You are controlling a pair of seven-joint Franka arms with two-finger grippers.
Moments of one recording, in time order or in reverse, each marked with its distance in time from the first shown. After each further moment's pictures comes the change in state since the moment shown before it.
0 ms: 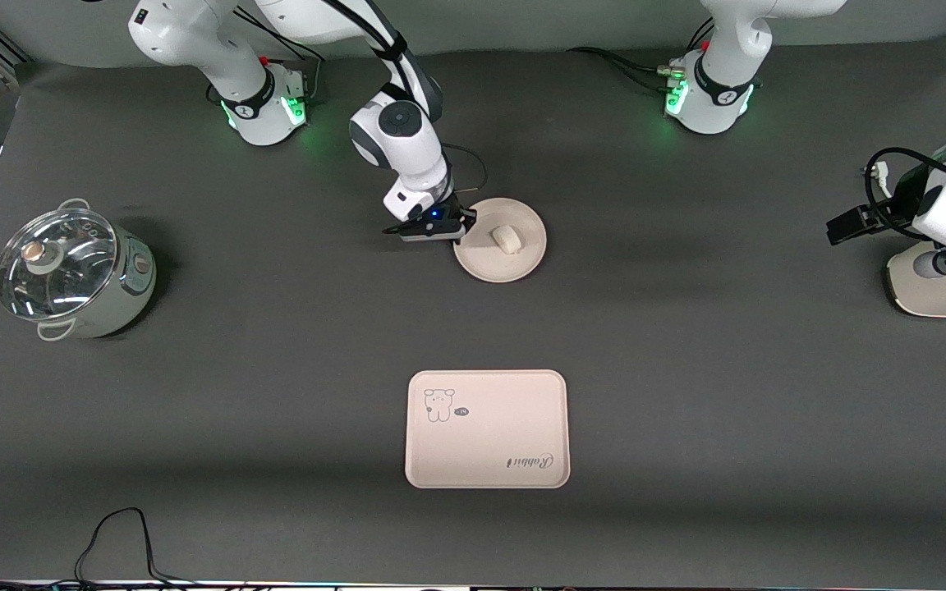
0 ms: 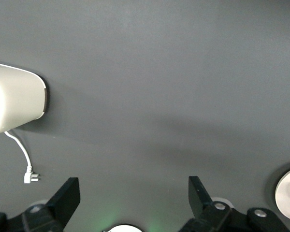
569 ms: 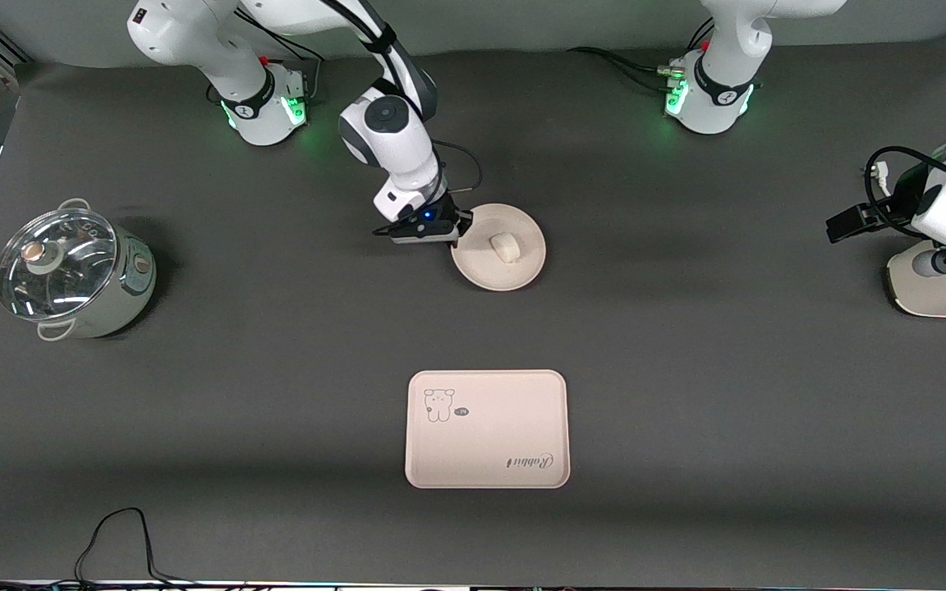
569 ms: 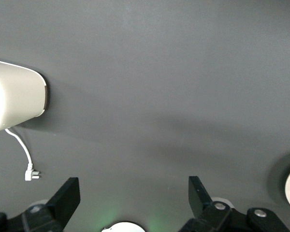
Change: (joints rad) left arm 0.000 0.000 -0.001 0.004 0.000 -0.014 0.000; right arm -0.059 -0.107 -0.007 0.005 0.000 -0.075 -0.039
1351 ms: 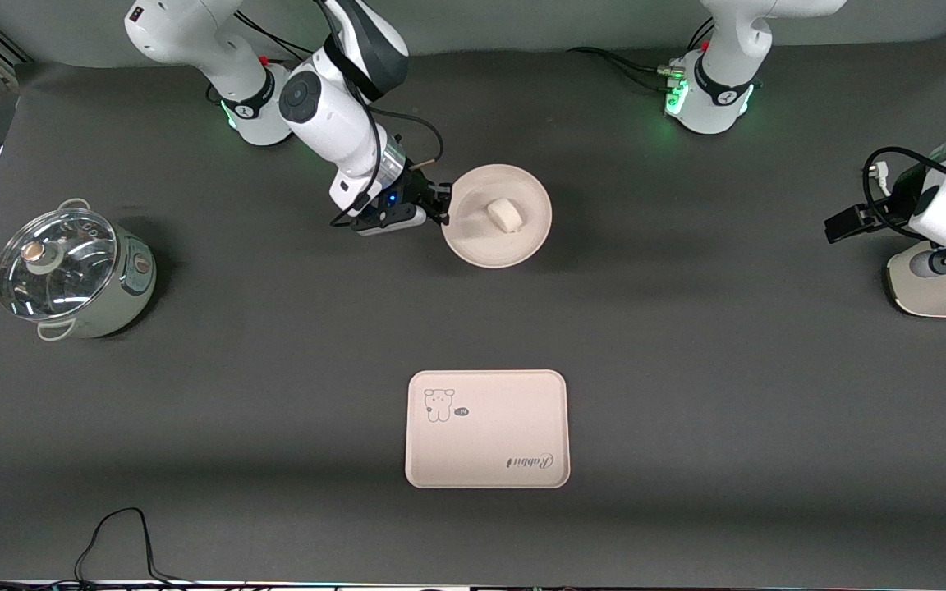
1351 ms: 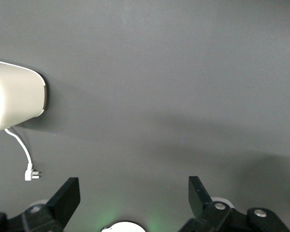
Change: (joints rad) left arm -0.002 0.004 -0.001 0.001 0.000 -0.001 0.000; right arm -0.085 -0.220 -0.011 0.014 0.422 -0.209 -0.450
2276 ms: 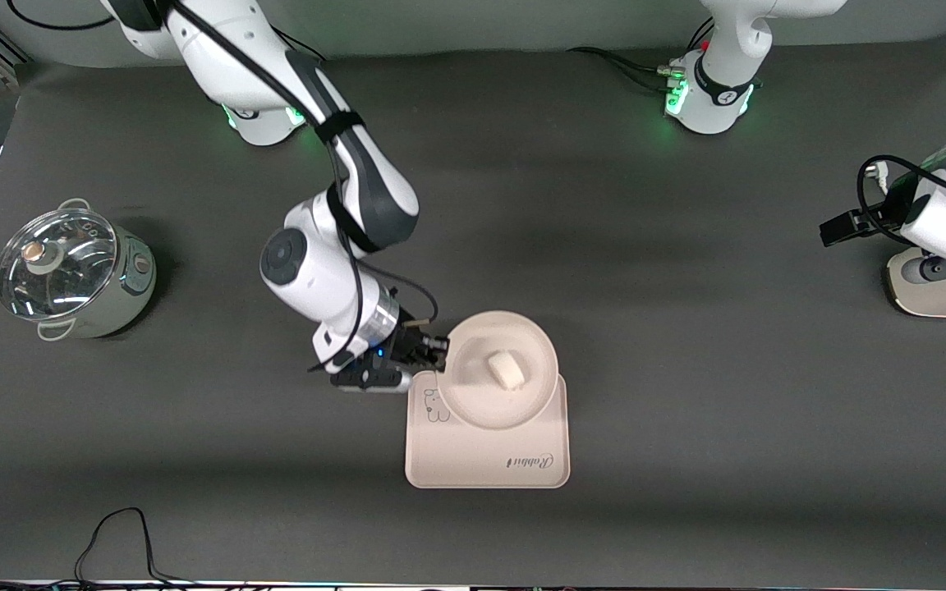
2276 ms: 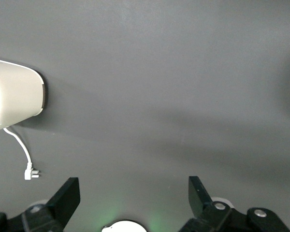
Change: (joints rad) left arm -0.002 0.016 0.000 0.000 0.000 0.000 0.000; right arm -0.237 0.598 -0.076 0.851 -0.012 -0.229 -0.051
